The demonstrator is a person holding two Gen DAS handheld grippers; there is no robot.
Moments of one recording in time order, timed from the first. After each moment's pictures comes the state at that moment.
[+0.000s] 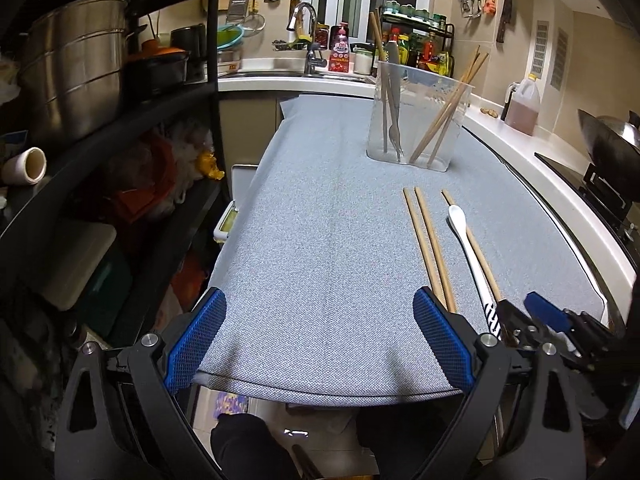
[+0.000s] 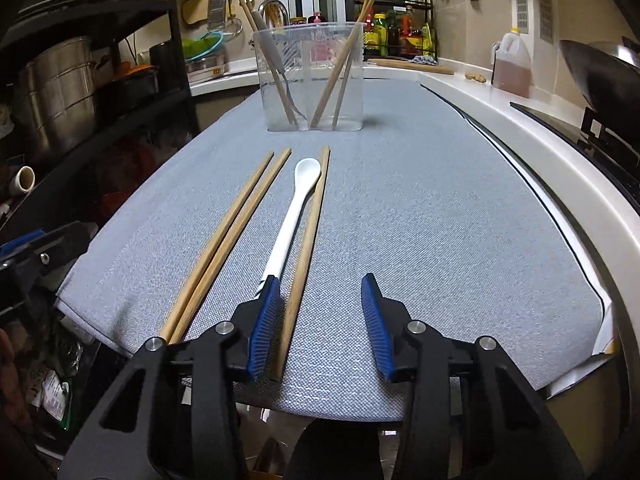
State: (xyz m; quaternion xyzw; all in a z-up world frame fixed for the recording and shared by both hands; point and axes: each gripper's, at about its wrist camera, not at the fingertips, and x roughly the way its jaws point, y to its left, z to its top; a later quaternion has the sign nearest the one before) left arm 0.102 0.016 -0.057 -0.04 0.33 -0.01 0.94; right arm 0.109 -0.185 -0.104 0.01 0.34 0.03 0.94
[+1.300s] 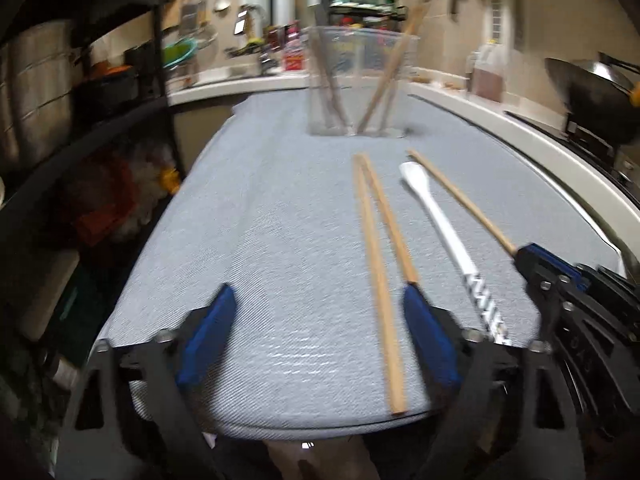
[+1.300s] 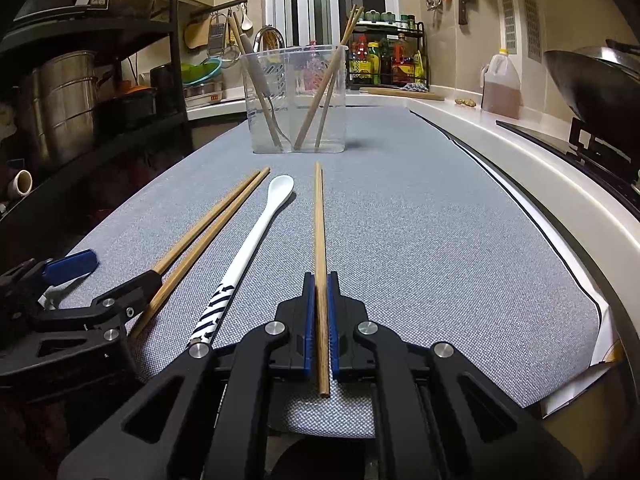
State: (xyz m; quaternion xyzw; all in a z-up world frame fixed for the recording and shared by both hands) left arm 0.115 -0.038 -0.101 0.02 0.31 -0.08 0.95; right arm 0.099 -0.208 -0.114 0.01 0.28 0.02 0.96
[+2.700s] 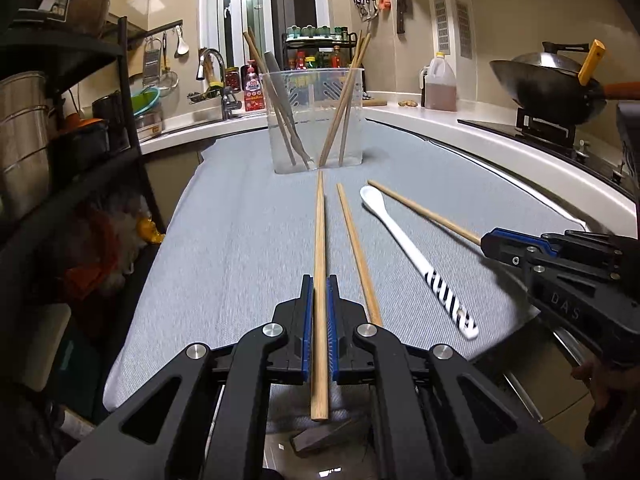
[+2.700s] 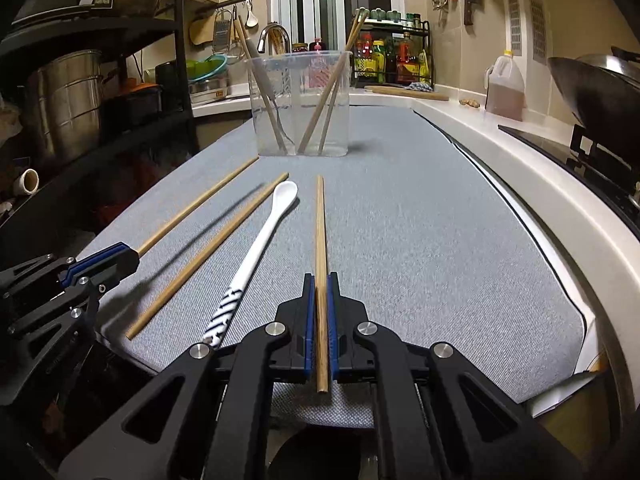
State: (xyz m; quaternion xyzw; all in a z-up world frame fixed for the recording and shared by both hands) left arm 0.090 -0.036 -0.093 0.06 0.25 -0.13 0.96; right arm 0.093 -0.211 -0.102 0.01 0.29 0.03 0.96
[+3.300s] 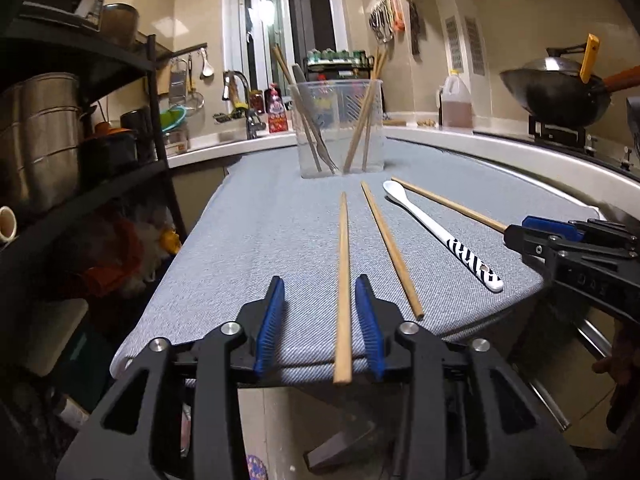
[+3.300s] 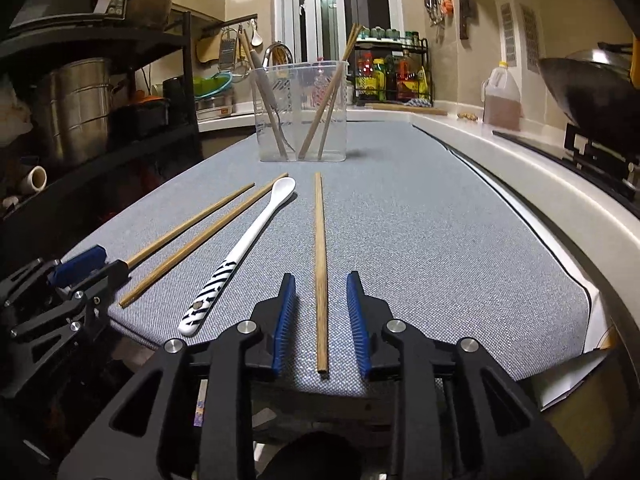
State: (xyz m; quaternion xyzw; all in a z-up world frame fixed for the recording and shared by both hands) left arm 0.064 -0.021 -0.119 0.06 0.19 -0.09 0.98; right arm 0.069 -0.217 -0.122 0.00 0.24 0.04 0.97
